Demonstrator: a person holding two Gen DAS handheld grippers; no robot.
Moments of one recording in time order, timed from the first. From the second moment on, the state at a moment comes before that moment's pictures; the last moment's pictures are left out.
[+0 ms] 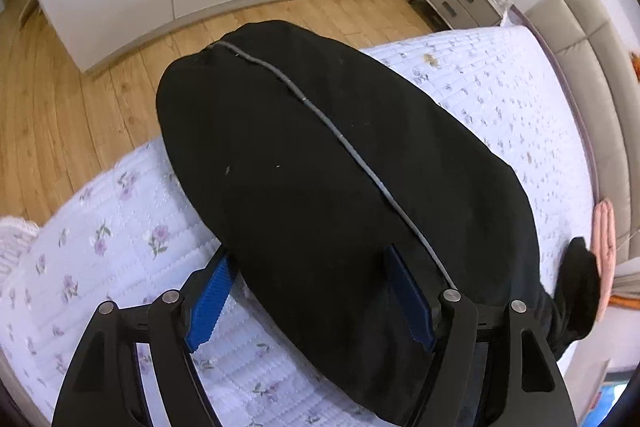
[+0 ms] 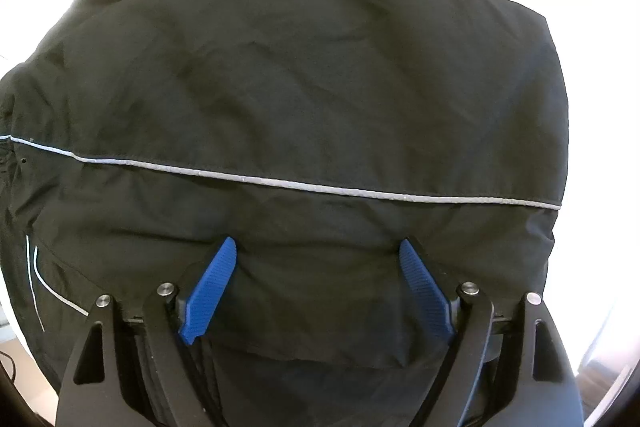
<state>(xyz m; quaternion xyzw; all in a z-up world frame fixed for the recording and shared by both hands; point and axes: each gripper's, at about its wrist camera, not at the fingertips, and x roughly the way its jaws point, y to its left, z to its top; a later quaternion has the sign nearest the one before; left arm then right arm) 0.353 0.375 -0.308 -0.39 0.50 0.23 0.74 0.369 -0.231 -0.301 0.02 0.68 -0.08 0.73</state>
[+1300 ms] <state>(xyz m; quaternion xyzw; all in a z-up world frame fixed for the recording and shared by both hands) 0.322 -0.102 -0.241 0.19 0.50 -0.19 0.82 0.343 -0.285 -0.268 0.10 0.64 -0.02 0.76</state>
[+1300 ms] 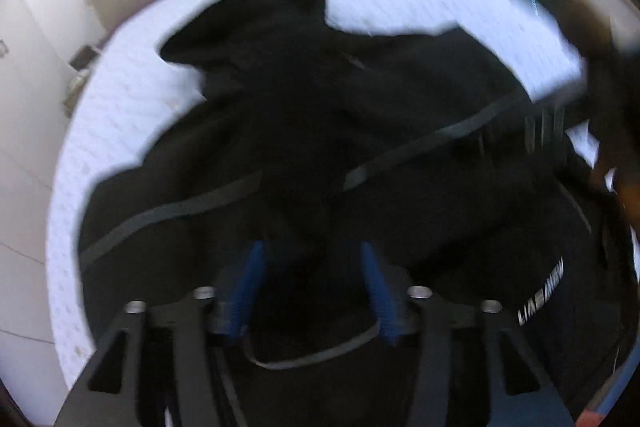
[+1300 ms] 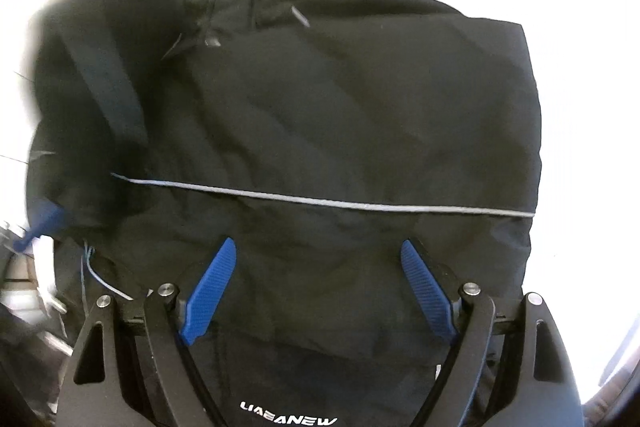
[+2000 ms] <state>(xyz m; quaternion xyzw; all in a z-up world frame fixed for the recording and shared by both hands) 0.328 -0.039 -0.208 0.12 0.51 -0.09 0.85 0.398 -0.307 -0.297 0.30 0.60 0.04 0.74</state>
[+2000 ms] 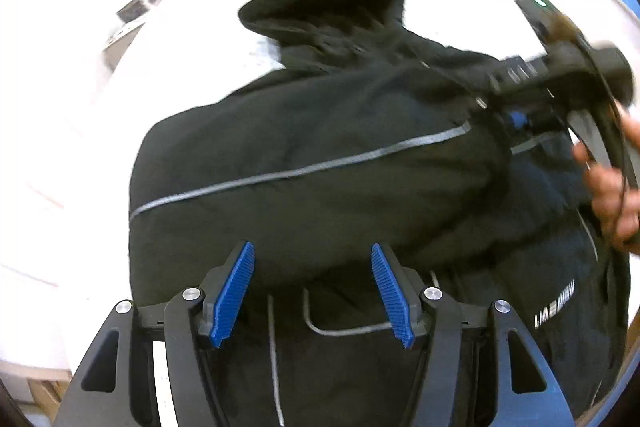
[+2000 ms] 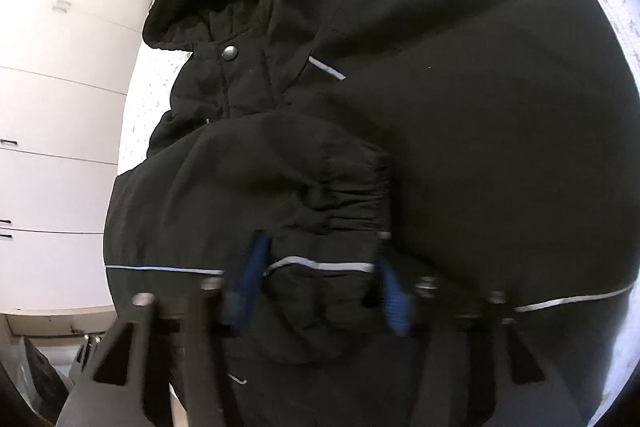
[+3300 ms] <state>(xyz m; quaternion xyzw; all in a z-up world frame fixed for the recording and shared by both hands) 0.434 -0.028 -0.235 0.07 0.55 -0.07 0.83 0.367 -0.325 -0.248 0.17 0.60 -0.04 0.78</state>
